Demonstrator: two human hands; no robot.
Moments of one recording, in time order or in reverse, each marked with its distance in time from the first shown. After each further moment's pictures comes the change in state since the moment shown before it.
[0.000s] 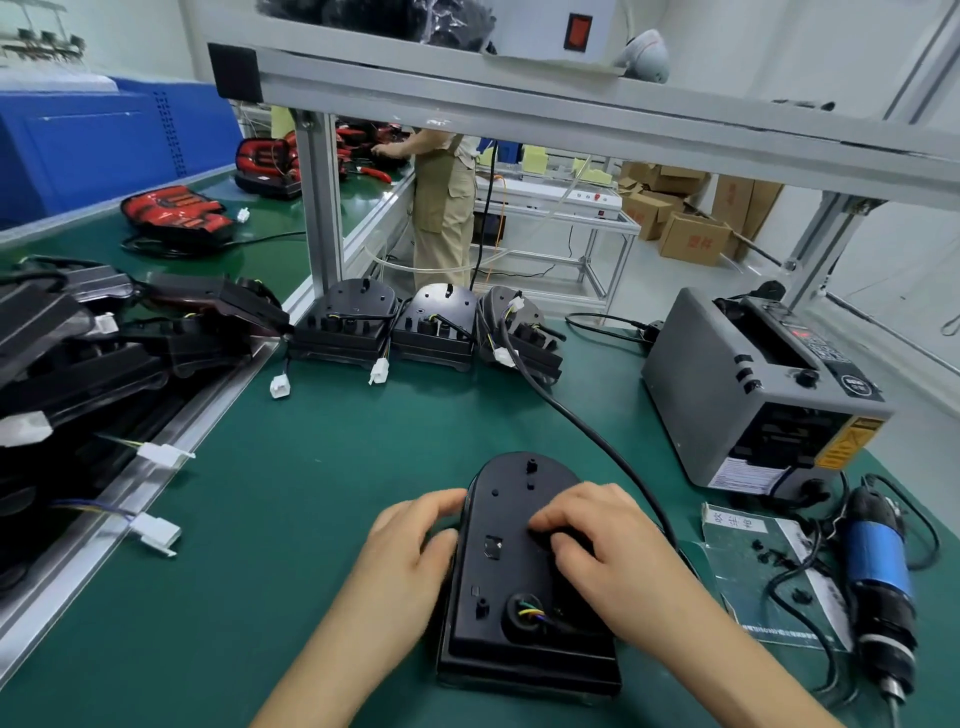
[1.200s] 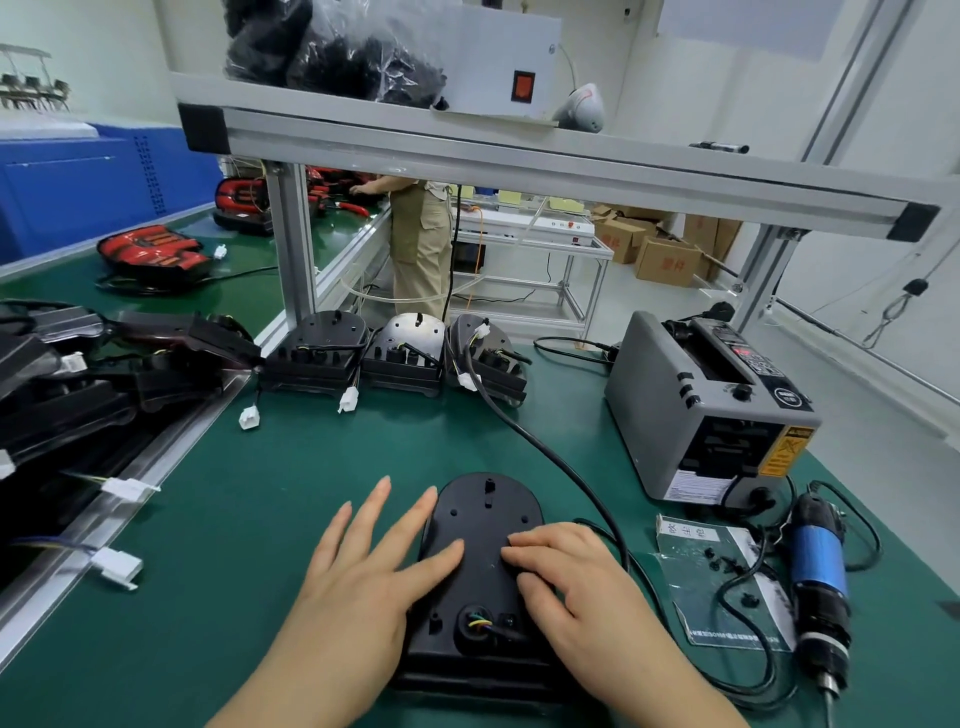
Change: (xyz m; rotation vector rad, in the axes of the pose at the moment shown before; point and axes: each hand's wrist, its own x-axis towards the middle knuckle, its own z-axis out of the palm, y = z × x) left_hand -0.009 0.008 -0.001 0.928 0.023 0.421; right_hand -0.029 0.015 0.006 -0.002 0.070 -0.060
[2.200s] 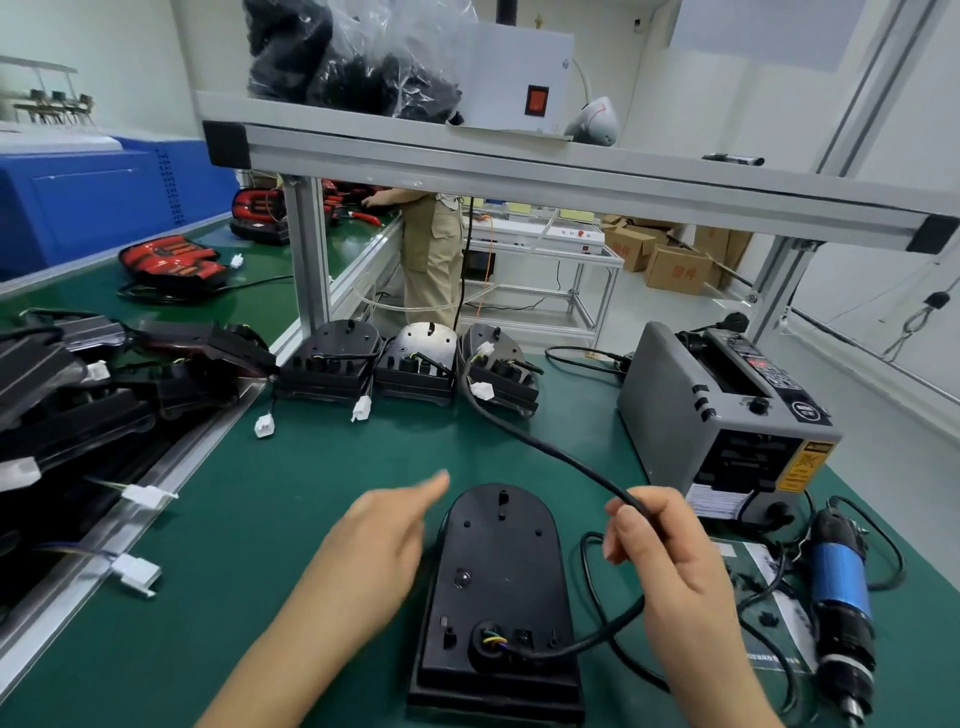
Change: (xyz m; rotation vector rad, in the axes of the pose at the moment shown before) left_hand 0.033 -0.024 0.000 -0.611 -0.029 -0.264; right_hand 0.000 -0.010 -0.028 0.754 0.502 0.084
